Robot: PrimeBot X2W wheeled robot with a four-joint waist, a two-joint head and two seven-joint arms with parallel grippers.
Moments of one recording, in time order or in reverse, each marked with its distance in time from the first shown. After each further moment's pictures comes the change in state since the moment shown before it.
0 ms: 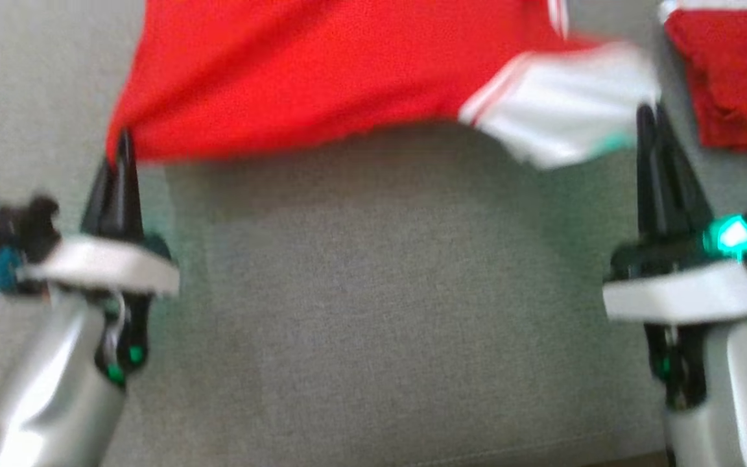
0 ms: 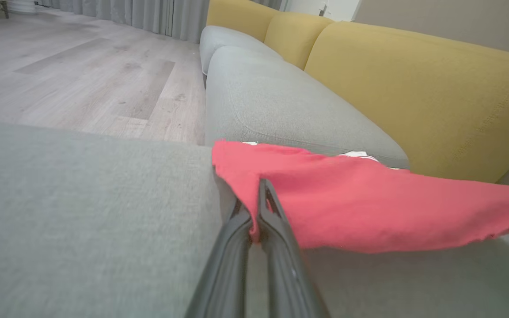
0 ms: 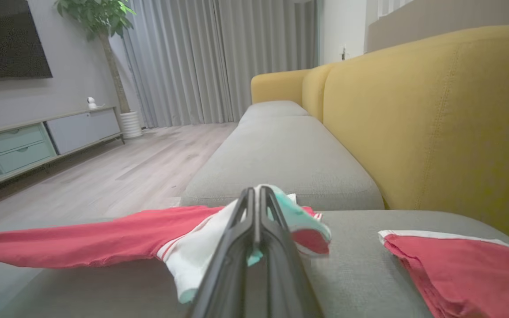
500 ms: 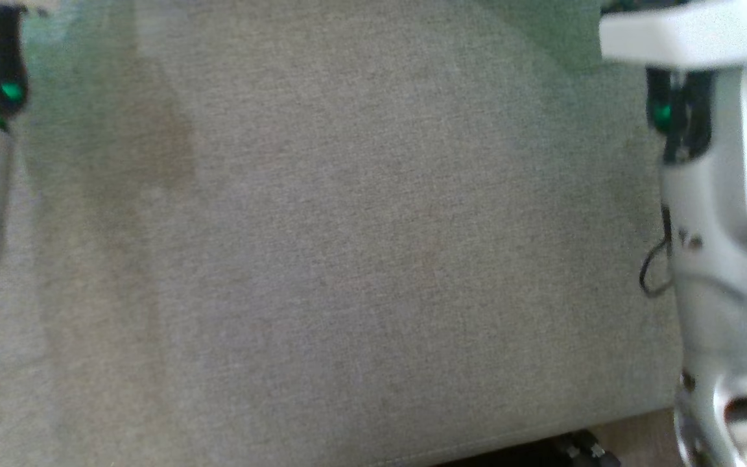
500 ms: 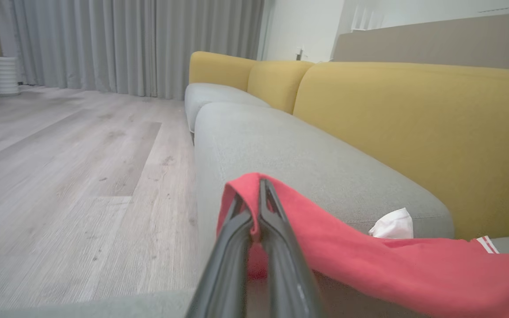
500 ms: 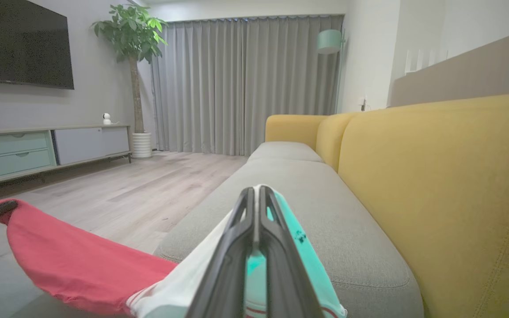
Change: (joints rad) left arm -0.647 0.022 0.013 0.283 0.129 -0.101 -0.015; right arm -0.677 -0.015 0.085 0.359 -0.037 0.000 -0.149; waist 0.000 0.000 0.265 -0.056
